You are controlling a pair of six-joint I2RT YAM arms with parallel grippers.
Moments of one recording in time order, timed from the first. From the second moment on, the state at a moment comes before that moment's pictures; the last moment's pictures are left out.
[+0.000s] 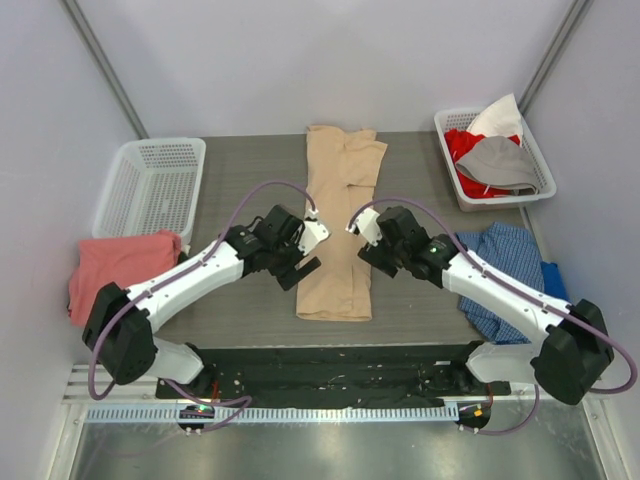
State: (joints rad) left arm -0.74 1.39 1.06 -0.66 -0.08 0.28; right arm 0.69 1.26 0.93 -0.48 0.31 -0.47
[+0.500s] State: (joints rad) left arm -0.73 1.55 1.06 -0.71 0.15 0.26; right arm 0.85 1.18 0.83 -0.63 0.15 -0.47
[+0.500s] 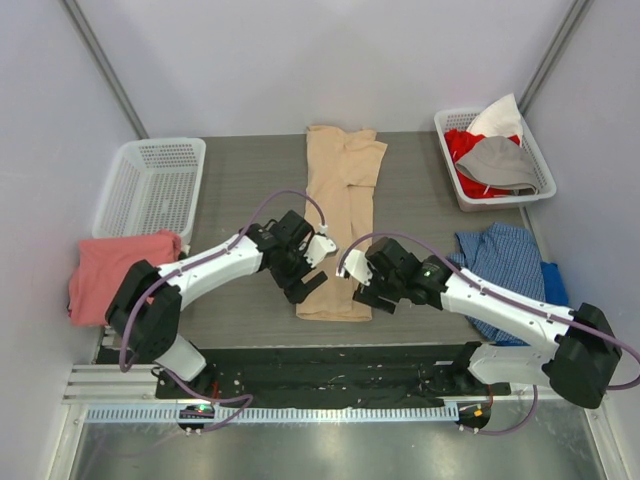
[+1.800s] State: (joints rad) left arm -0.73 1.68 1.06 -0.70 0.29 0.26; right arm 0.99 1.29 0.70 -0.51 0.07 -0.44
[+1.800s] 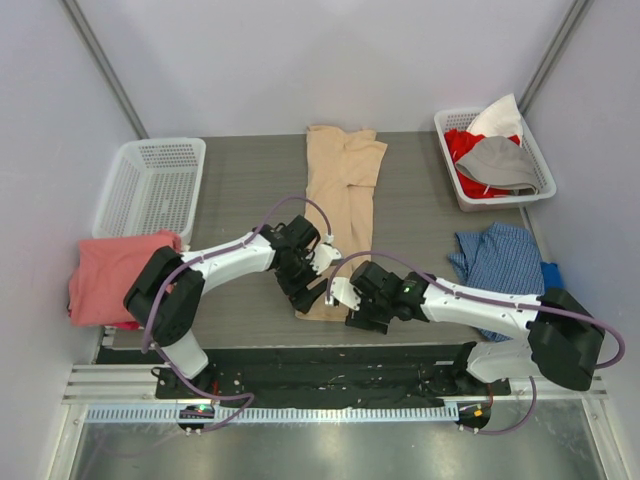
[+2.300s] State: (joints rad) left arm -0.74 1.68 1.06 -0.71 0.32 0.29; right arm 0.99 1.34 0.70 -0.47 0.08 -0.45
